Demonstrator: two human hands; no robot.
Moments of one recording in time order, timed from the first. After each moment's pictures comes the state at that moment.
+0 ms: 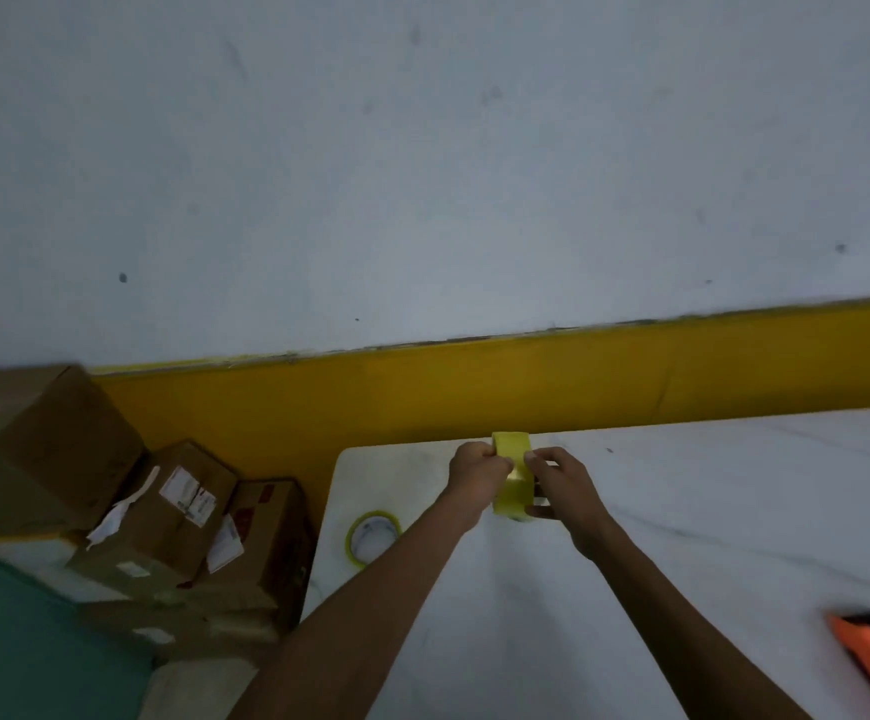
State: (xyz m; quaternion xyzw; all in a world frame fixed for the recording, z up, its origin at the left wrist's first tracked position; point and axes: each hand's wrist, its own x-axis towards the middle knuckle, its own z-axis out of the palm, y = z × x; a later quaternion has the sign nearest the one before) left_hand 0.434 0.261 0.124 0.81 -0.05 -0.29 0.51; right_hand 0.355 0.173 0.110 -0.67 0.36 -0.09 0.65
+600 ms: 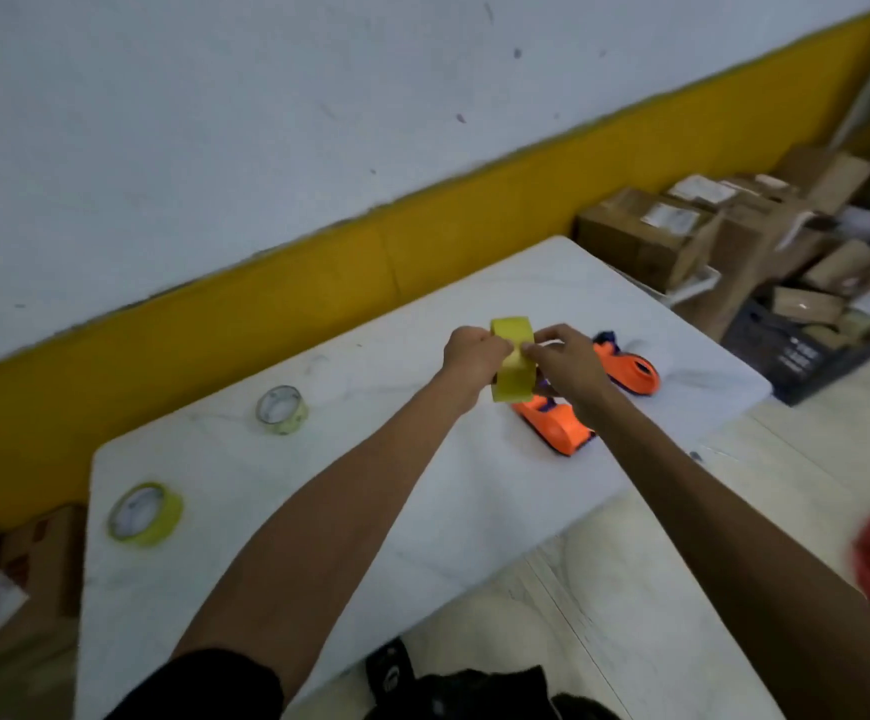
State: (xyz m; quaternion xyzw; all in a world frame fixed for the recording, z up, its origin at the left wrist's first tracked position) left_hand 0.130 0.038 0.132 0.74 -0.24 -0.39 0.49; right_hand 0.007 -0.010 0.127 -0.59 0.48 -0.26 0.59
